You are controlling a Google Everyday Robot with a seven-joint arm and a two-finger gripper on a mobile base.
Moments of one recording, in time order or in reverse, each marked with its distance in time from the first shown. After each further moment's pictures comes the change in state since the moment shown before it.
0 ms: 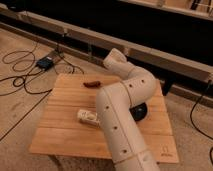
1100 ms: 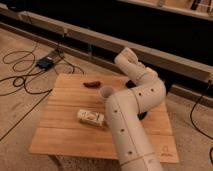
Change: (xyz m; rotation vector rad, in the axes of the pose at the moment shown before) arm 0.014 -0.041 0.046 -0.036 0.073 0.104
